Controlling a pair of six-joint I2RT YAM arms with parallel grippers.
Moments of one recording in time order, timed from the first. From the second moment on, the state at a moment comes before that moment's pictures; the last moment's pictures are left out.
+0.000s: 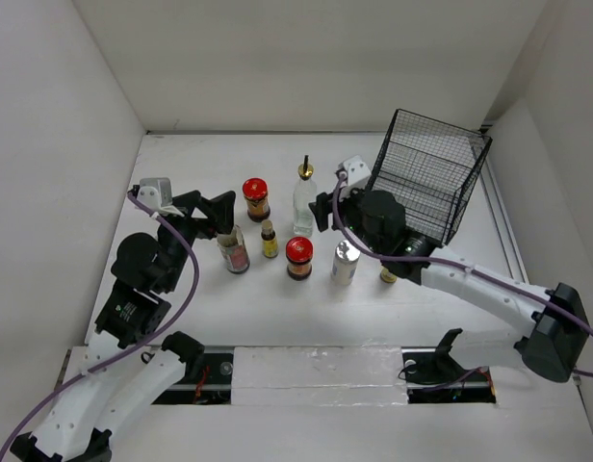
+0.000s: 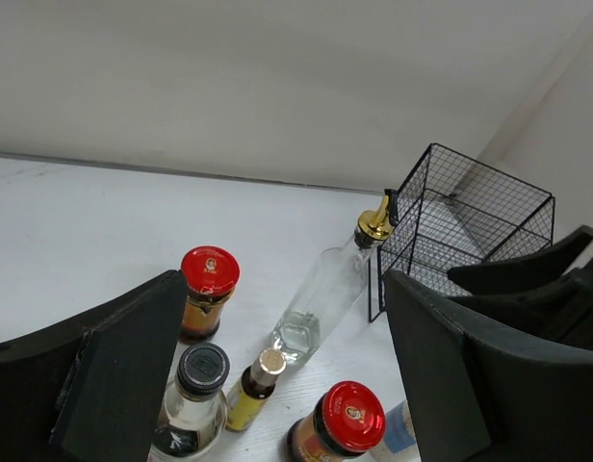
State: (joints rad) left arm -0.52 0.57 0.86 -0.18 -0.24 -0.34; right arm 0.85 1.23 0.97 0.13 0.29 0.09
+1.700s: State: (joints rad) left arm -0.52 0.52 0.83 -0.17 -0.20 -0.35; right arm 0.66 1.67 1.43 0.35 0.08 0.10
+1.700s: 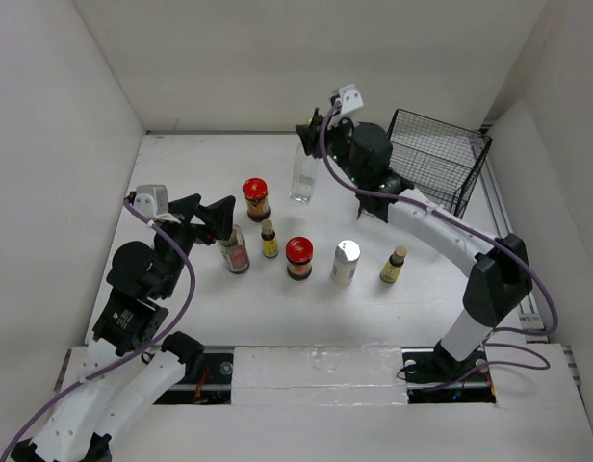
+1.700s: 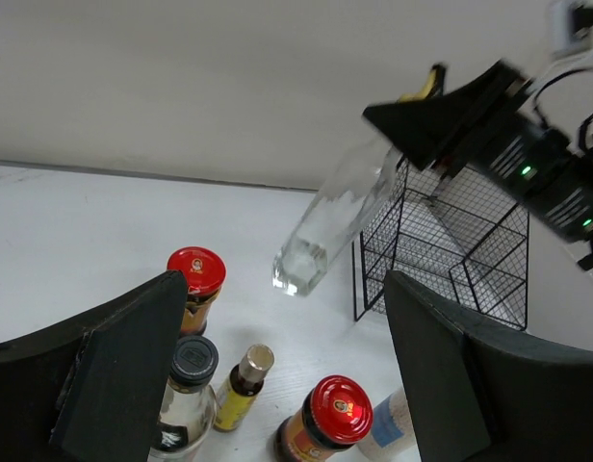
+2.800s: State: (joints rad) left arm -0.52 0.52 0.83 -0.17 -0.19 -0.35; right arm 0.08 1.72 1.98 0.06 0.05 0.05
